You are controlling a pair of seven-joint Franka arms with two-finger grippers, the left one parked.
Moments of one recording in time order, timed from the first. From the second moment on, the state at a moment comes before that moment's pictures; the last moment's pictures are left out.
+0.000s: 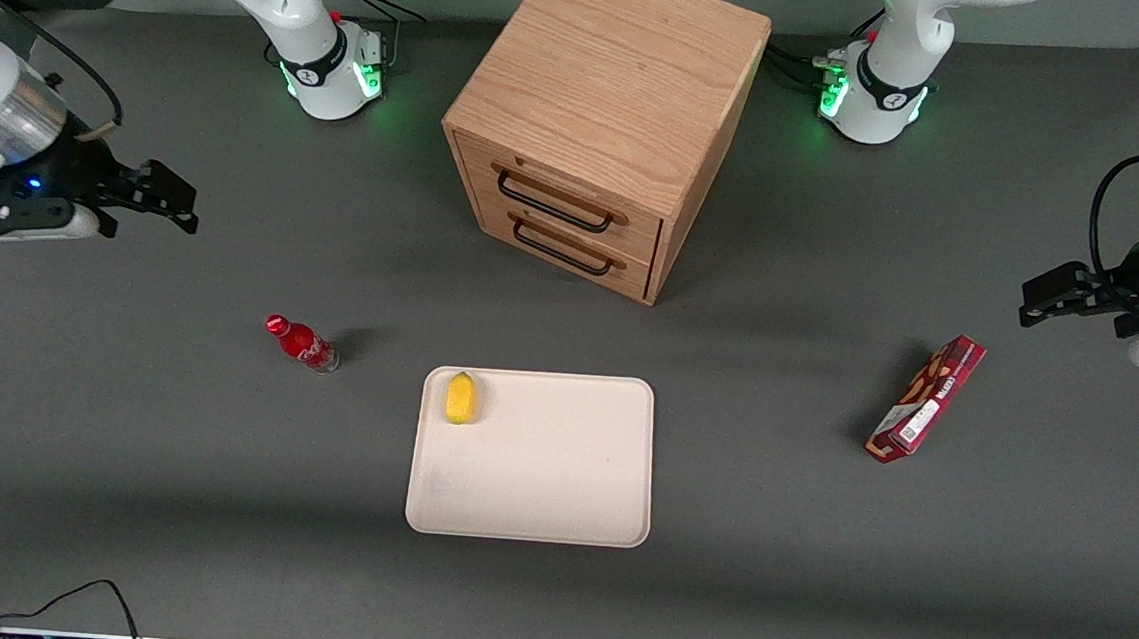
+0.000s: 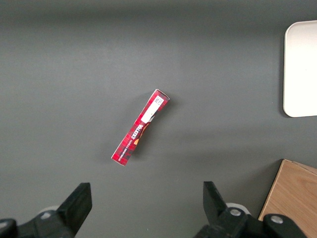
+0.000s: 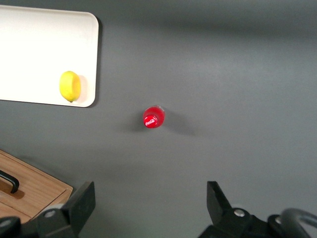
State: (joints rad) arm 0.01 -0.09 0.07 -1.76 0.03 1.70 0.02
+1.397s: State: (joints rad) arm 0.02 0.05 0.12 -2.25 0.03 2.40 0.02
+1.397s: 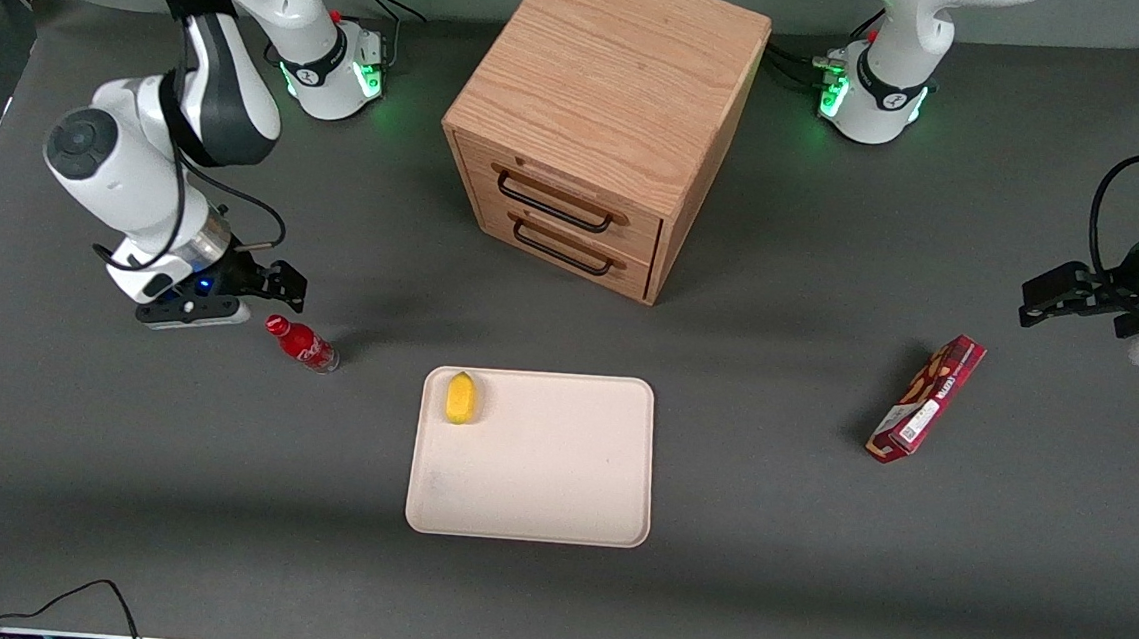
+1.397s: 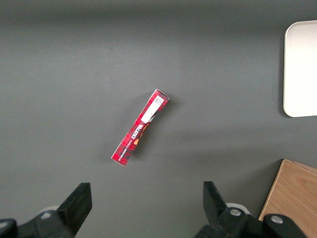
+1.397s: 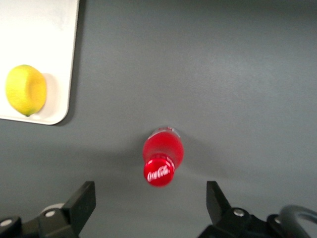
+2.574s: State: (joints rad) arm 0.01 -0.01 0.11 -2.12 0.03 2.11 0.02
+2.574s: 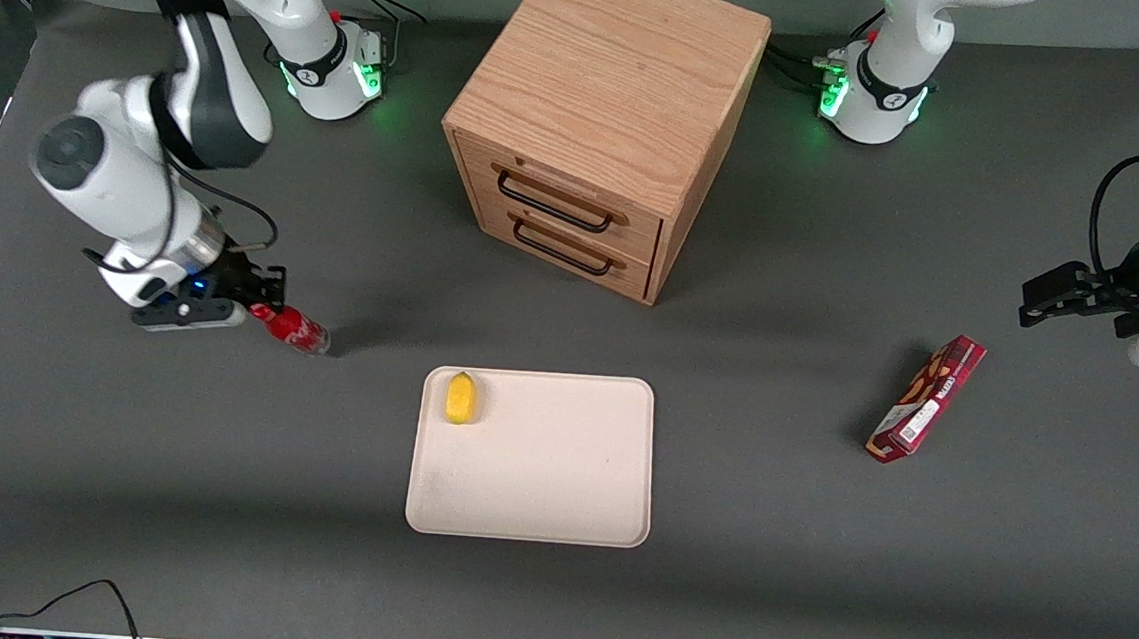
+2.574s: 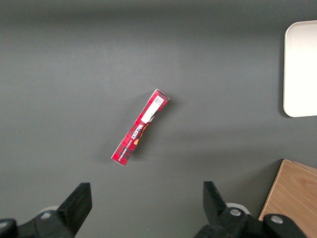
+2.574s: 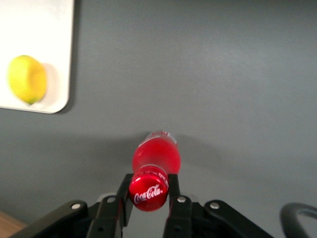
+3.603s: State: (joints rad) arm 0.24 0.59 0.10 -1.07 -0.02 1.64 0.41
